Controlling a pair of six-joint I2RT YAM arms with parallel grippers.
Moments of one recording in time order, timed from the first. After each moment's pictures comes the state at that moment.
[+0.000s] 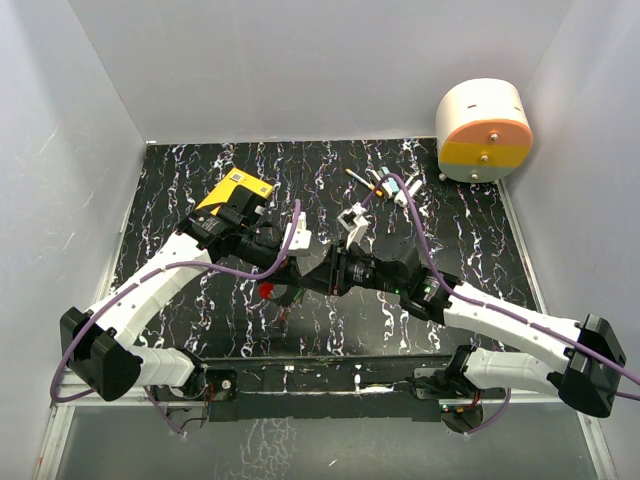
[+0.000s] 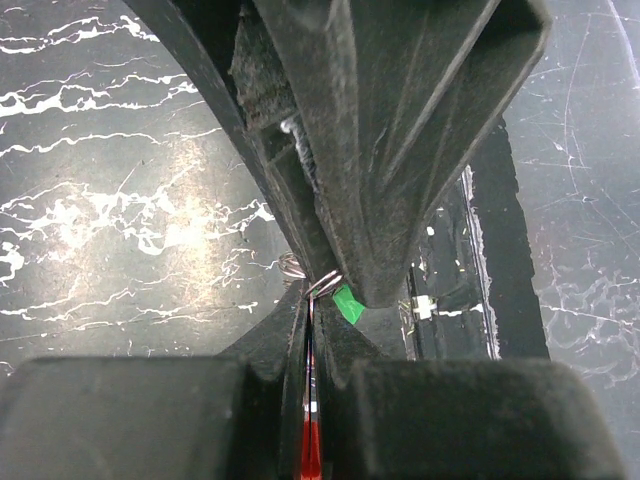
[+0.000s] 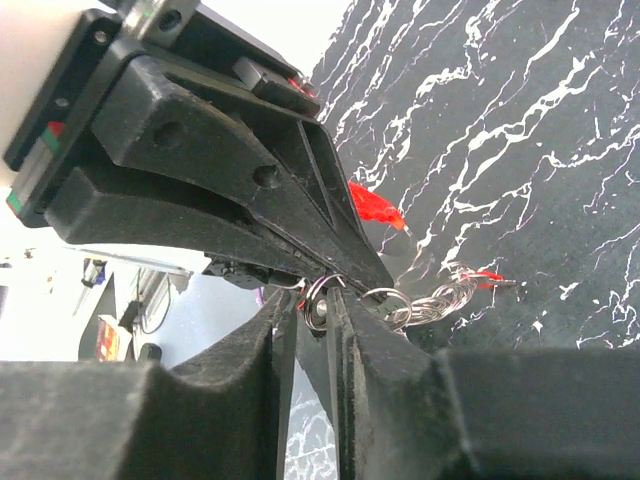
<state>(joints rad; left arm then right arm) -0.61 1.30 1.21 -0.96 0.89 0.81 0.94 1.07 0.76 0.10 -0.25 0.79</state>
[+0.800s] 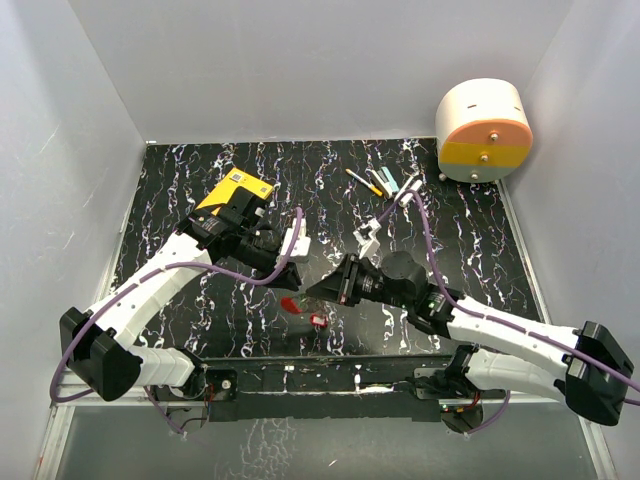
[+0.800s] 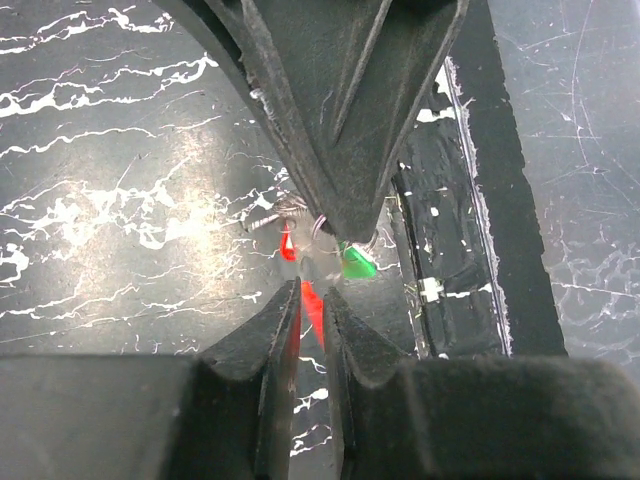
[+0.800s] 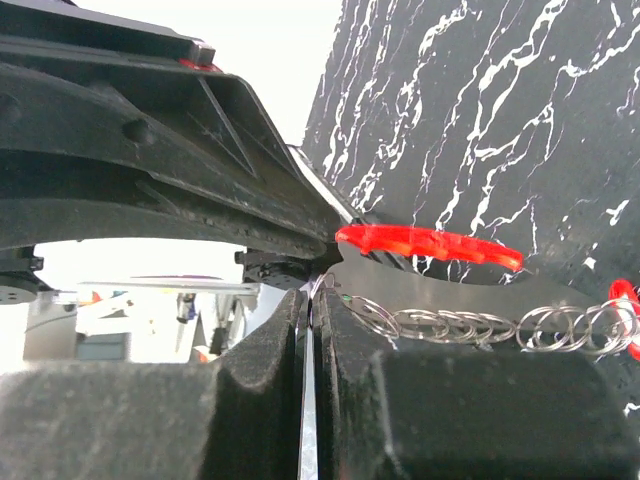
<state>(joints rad) -0.61 1.30 1.21 -1.02 0.87 0.90 0.94 1.02 0.59 0.22 -0.23 1.05</state>
